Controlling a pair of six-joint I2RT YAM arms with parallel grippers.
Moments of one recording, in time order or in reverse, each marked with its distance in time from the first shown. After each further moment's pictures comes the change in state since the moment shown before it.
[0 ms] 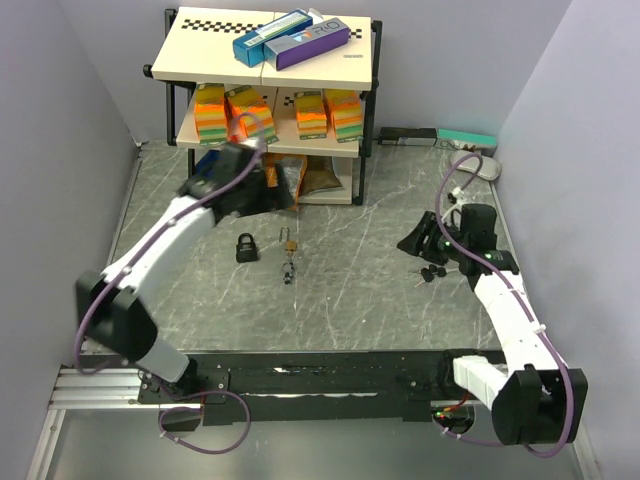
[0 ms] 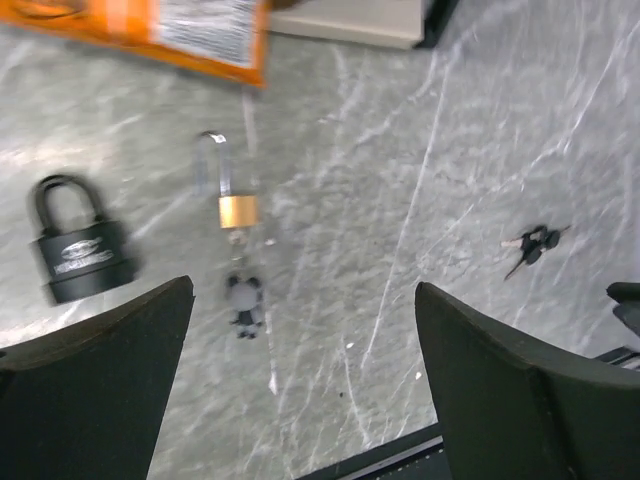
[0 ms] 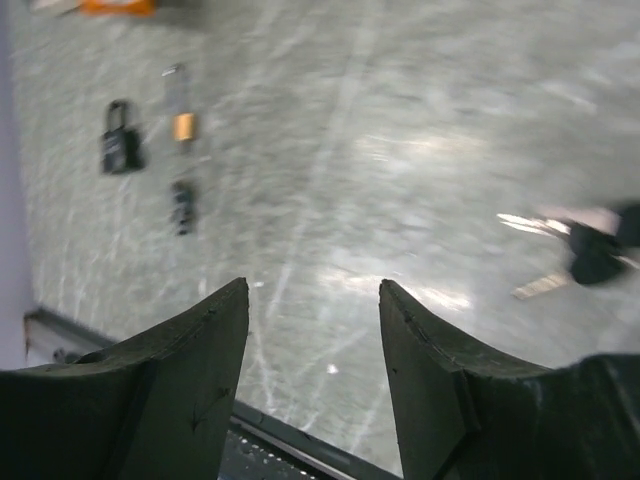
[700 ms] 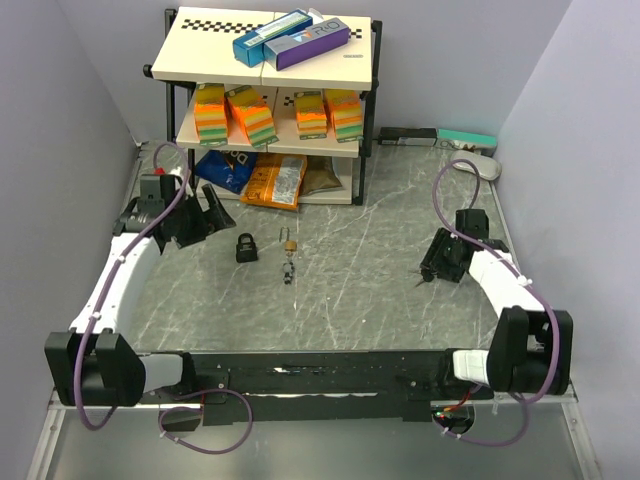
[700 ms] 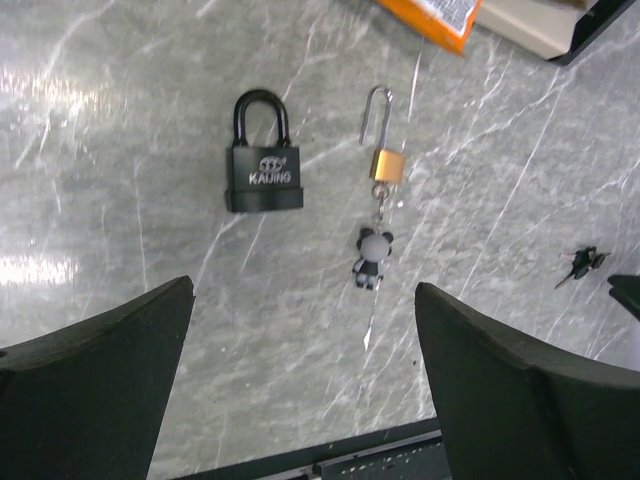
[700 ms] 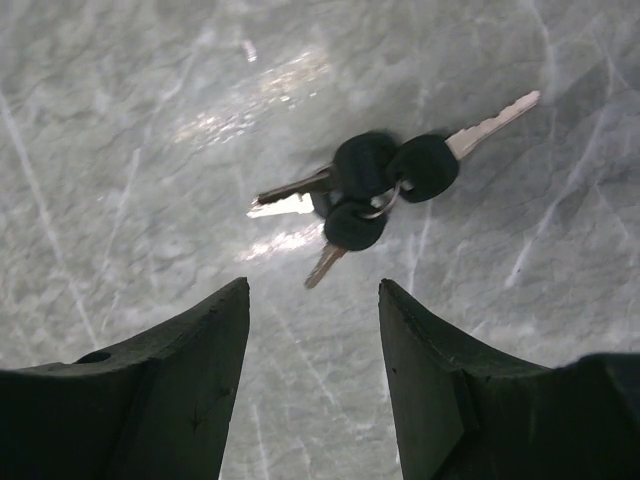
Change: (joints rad) left arm 0.461 -0.326 -0.396 0.012 0.238 0.106; right arm -0.097 0.249 -0.024 -0.103 0.365 0.016
